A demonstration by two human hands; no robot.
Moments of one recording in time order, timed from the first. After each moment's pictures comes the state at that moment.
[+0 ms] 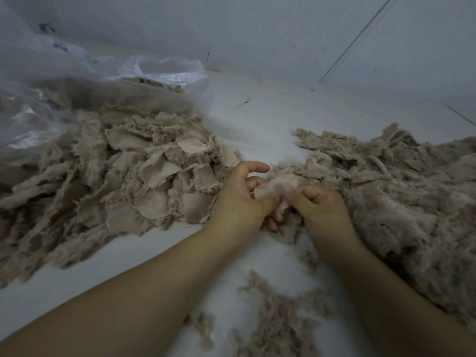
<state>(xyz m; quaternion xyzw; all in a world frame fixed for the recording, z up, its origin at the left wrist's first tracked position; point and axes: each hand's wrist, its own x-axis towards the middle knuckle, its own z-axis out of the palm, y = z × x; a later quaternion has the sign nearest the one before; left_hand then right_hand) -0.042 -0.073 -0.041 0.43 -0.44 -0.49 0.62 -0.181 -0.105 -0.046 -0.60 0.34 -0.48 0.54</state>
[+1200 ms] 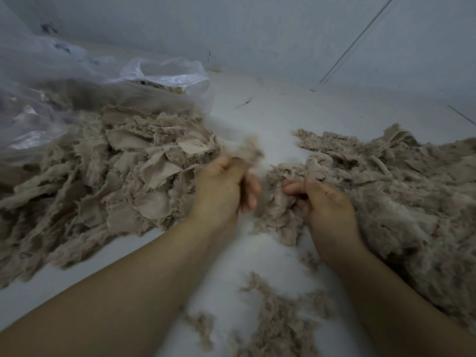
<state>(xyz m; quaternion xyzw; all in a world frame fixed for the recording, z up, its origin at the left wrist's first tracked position) -0.023 -0.084 -0.029 0.41 -0.36 -0.48 0.69 -0.179 -0.117 -0.054 -0.53 0.41 -0.56 0.49</state>
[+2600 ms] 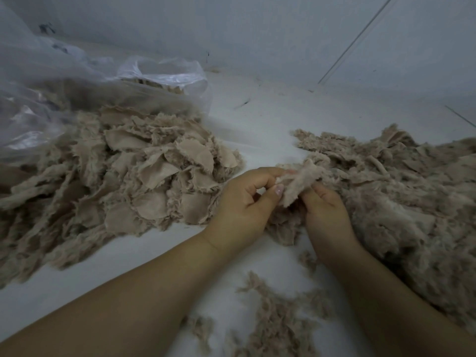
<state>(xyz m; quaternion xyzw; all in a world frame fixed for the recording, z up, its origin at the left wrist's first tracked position) -0.044 -0.070 -0.039 0.41 -0.61 -0.29 0.61 -0.177 -0.108 -0.044 -0.54 0.40 -0.51 0.53</state>
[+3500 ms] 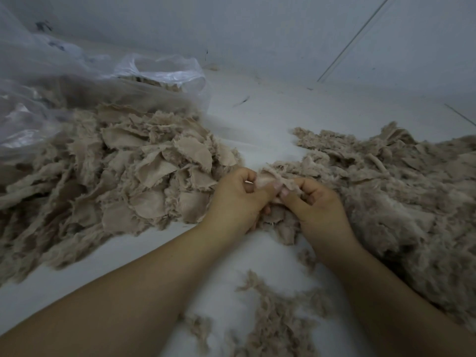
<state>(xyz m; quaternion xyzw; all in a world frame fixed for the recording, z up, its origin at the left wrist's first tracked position) -0.039 -0.083 -0.044 0.52 -0.46 -0.41 0.59 -0.181 -0.112 -0.053 -0.60 0.39 -0.50 0.50</state>
